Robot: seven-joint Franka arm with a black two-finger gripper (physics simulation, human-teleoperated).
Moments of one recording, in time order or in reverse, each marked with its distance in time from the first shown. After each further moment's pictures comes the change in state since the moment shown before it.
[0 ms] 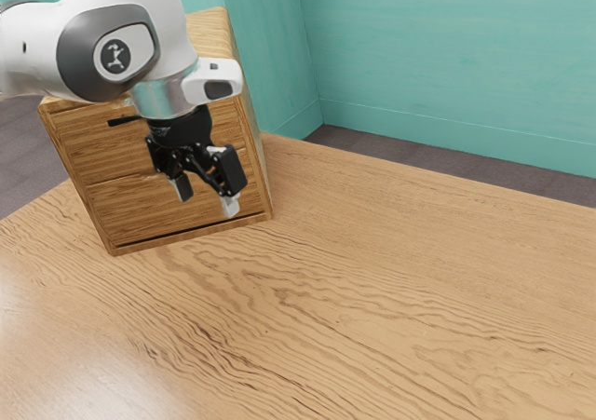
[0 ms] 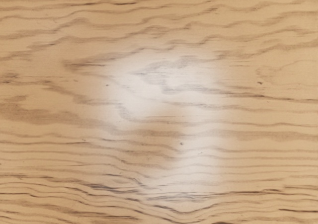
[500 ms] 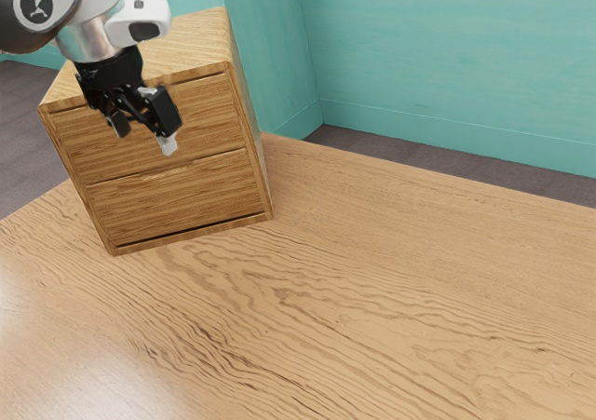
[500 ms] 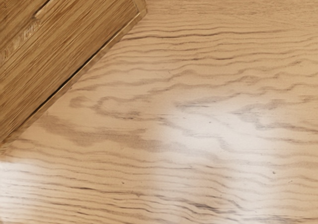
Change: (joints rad) arm 0.108 -0.036 -0.019 0.143 0.112 -0.019 0.075
